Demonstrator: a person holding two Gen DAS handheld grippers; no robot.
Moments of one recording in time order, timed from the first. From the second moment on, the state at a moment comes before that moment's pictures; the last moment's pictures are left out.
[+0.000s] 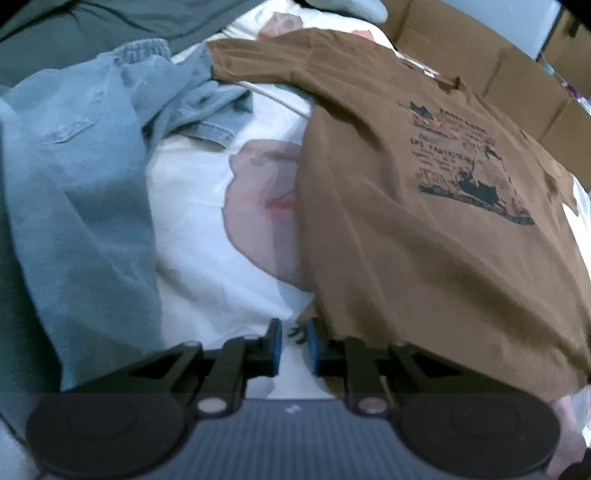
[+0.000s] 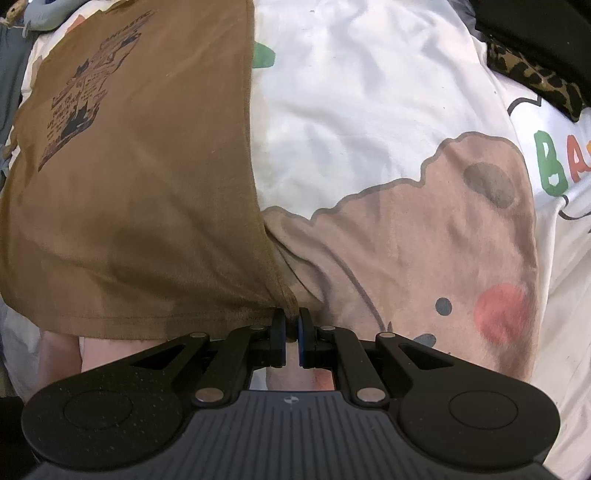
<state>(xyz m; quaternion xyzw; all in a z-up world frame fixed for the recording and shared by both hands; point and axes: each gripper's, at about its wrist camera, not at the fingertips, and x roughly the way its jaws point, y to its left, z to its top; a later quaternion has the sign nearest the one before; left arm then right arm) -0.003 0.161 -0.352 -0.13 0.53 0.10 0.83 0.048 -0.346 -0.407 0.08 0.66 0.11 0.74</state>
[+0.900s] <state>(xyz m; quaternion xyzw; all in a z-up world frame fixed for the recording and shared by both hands) -0.007 0.162 -0.345 -0.16 0.53 0.14 0.82 0.060 -0.354 -0.382 0.11 0.58 0.12 0.80</state>
